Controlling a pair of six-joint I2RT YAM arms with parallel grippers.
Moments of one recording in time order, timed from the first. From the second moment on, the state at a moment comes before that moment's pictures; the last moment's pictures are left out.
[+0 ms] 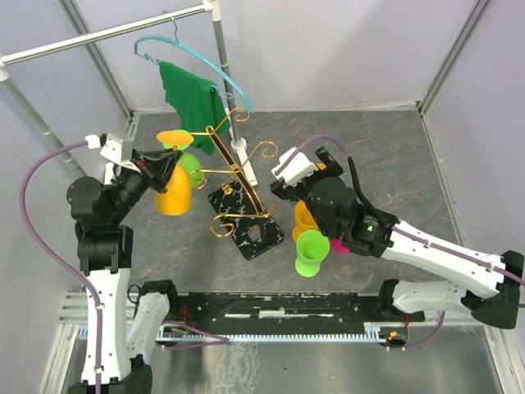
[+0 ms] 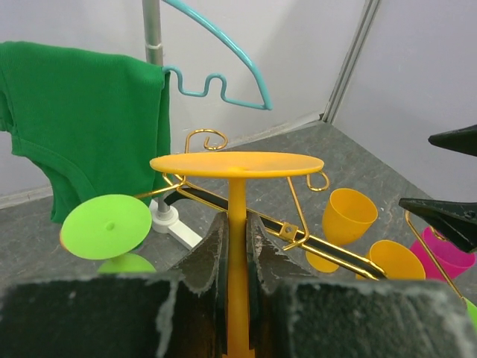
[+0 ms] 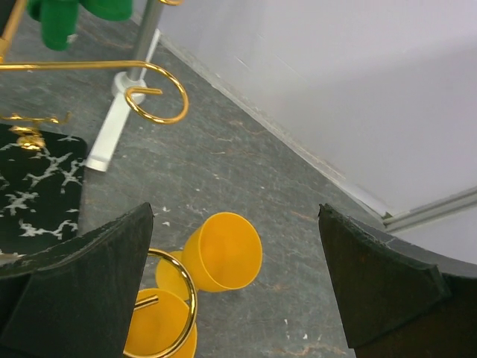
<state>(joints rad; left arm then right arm) 0.09 0.67 0.96 -0.13 0.64 -0.22 1.11 1.13 1.07 -0.09 0.79 -0.43</state>
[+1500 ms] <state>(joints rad) 0.09 0.93 1.43 -0.19 0.73 -0.19 1.10 1.60 1.61 -0.40 0.37 -0.14</state>
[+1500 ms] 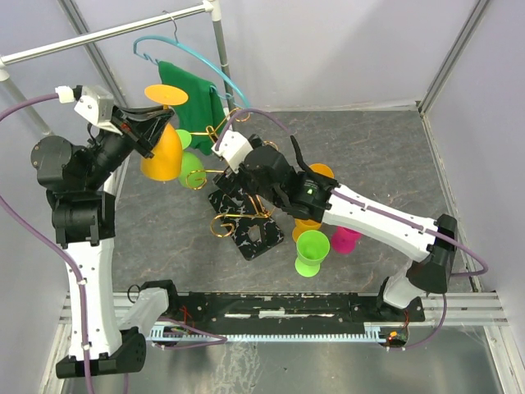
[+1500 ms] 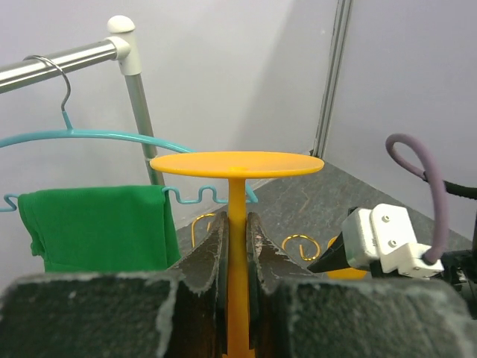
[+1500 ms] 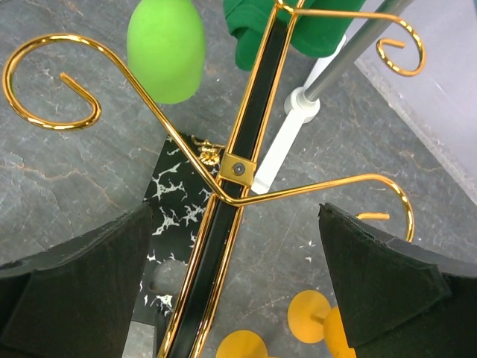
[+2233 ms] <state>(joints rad) 0.09 0.88 1.43 -0.20 0.73 -0.19 1.06 1.77 1.73 -0.49 0.36 0.00</state>
